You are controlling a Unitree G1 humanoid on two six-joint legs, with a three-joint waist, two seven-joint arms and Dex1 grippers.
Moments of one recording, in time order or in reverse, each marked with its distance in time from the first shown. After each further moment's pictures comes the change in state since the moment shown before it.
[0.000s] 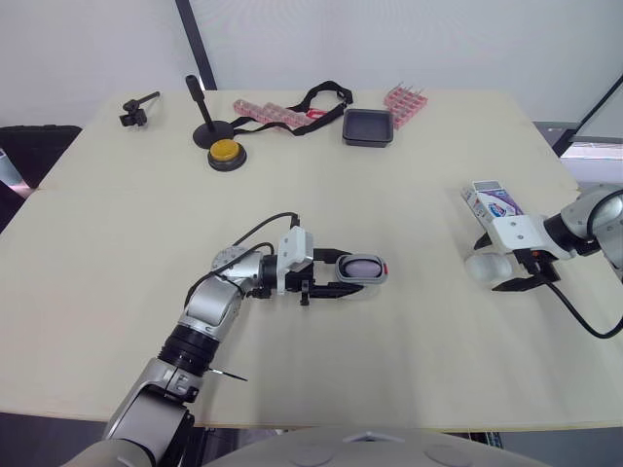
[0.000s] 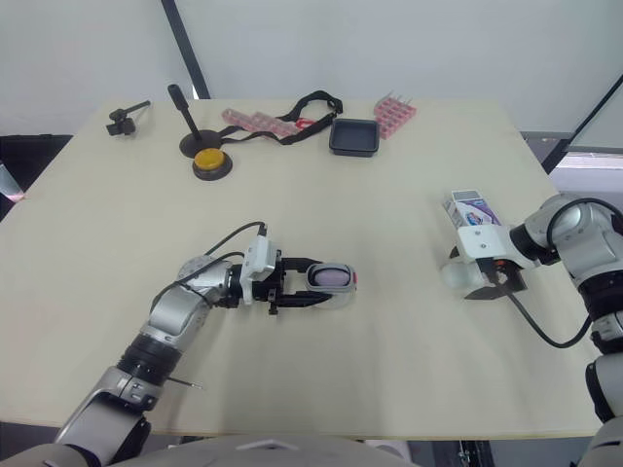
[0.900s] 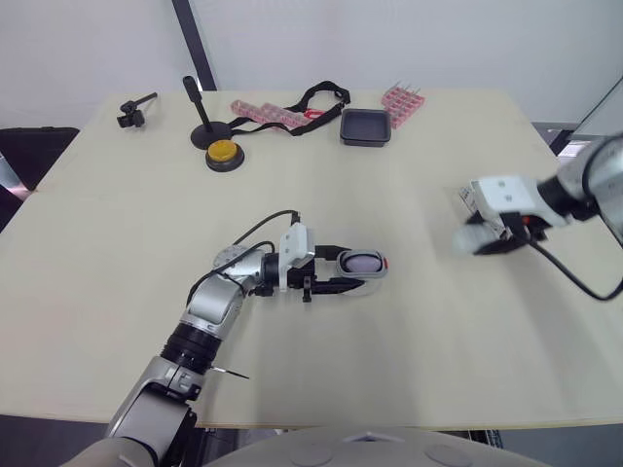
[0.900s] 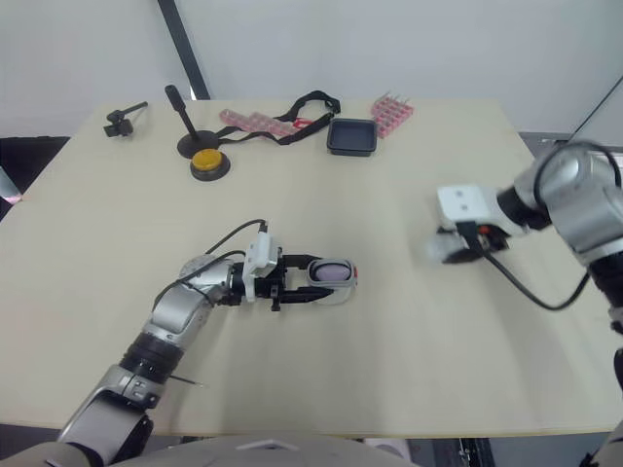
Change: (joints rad) left arm -0.025 -0.028 0.004 0.035 0.004 0.015 0.049; right arm -0.220 -0.127 0.106 -0.574 0.206 0.659 0.027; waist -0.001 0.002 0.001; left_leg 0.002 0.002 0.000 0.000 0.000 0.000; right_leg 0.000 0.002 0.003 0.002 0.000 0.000
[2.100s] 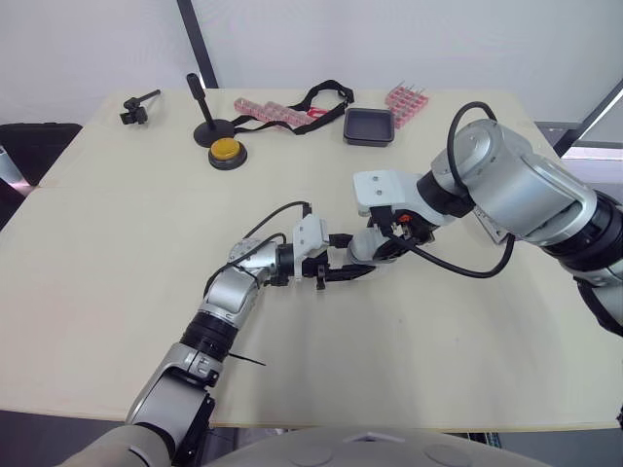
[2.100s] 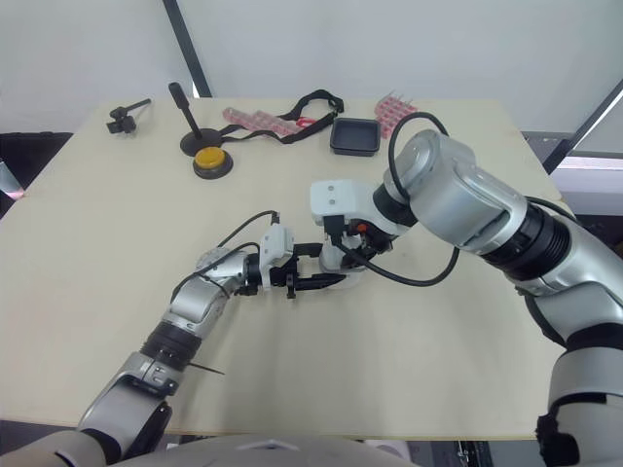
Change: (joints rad) left arm -0.058 -0.064 -0.004 0.092 0.063 -0.078 0.045; right arm -0.297 0.324 0.312 -0.343 0.013 0.709 -0.159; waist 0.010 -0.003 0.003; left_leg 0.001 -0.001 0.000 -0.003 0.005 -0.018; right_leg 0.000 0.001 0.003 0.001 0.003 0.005
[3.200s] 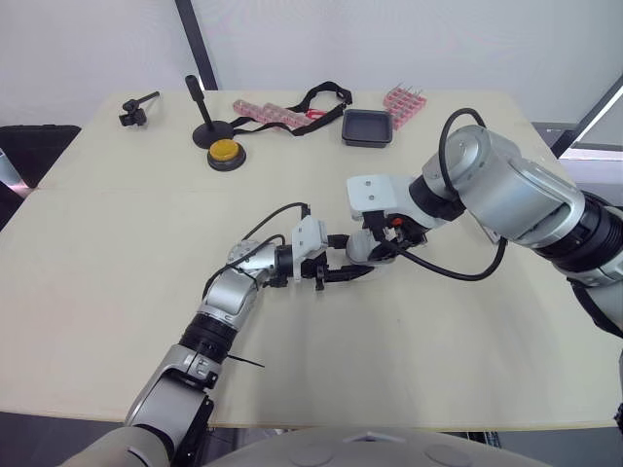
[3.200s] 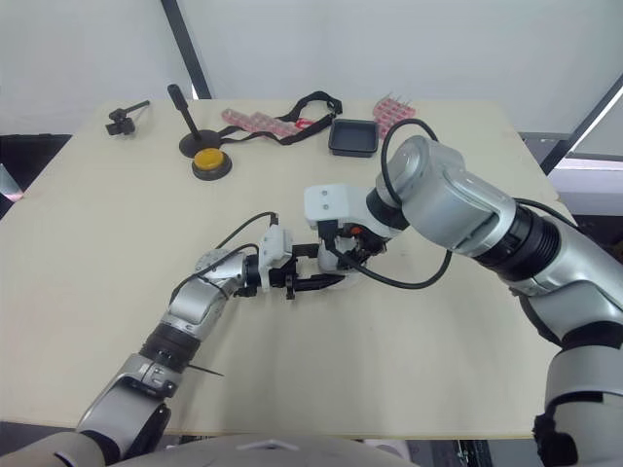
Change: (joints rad) left arm 0.009 0.004 0.000 0.000 0.002 -0.008 0.009; right arm -0.006 0.022 0.034 0.004 -0.003 -0.020 -0.030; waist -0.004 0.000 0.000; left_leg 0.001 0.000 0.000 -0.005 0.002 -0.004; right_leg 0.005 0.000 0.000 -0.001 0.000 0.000
